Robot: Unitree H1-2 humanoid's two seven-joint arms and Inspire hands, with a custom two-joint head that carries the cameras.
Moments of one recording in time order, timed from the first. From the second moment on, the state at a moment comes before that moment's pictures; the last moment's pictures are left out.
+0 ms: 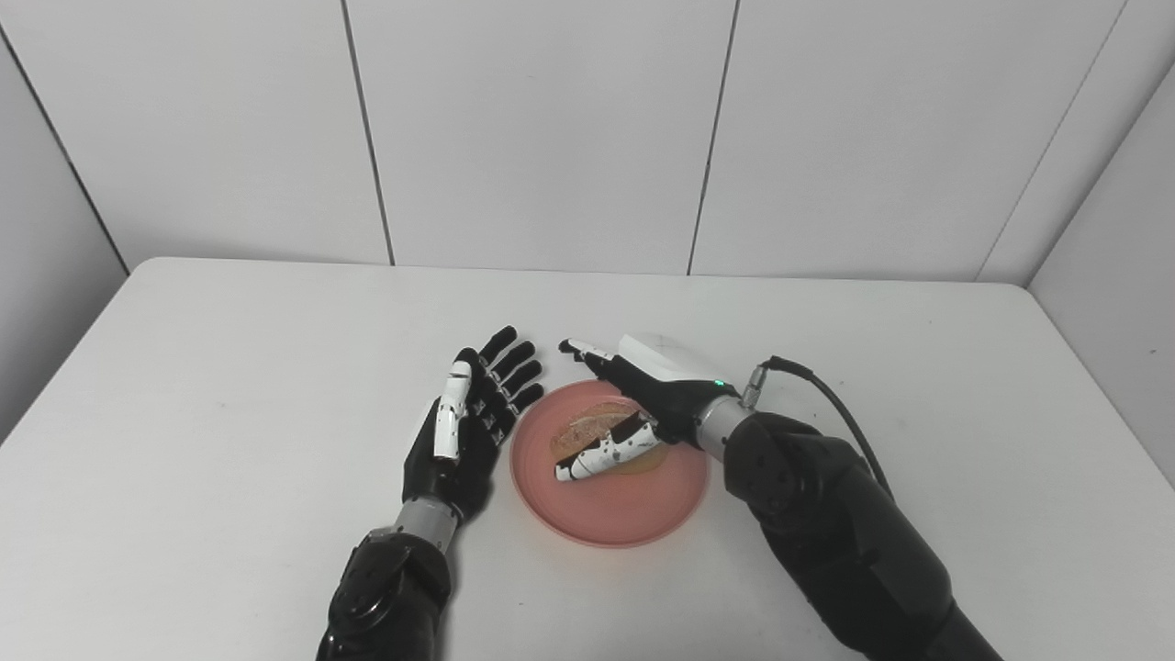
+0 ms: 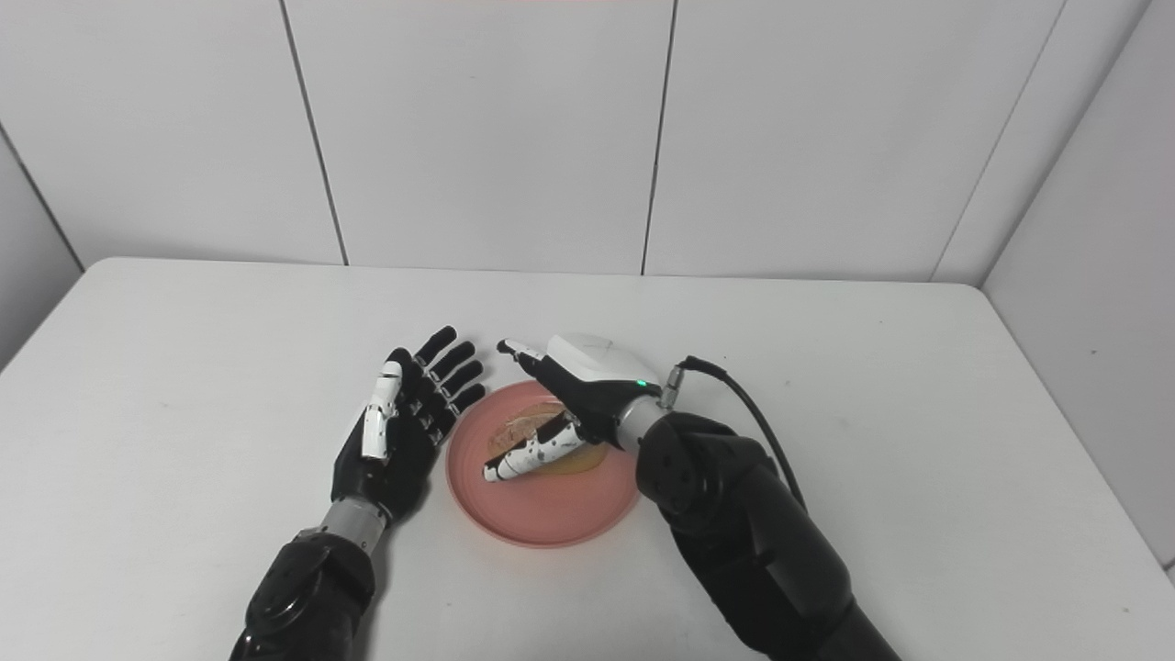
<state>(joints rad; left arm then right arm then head) -0.37 -0.07 0.07 0.22 -0.34 0.15 -0.18 -0.63 -0.21 0.41 -0.12 -0.73 0.46 0.61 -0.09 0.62</state>
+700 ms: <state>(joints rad) -0.37 -0.07 0.08 0.23 -0.35 0.14 -0.17 -0.29 -0.12 0.12 -0.21 -0.48 0.25 0.13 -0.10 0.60</state>
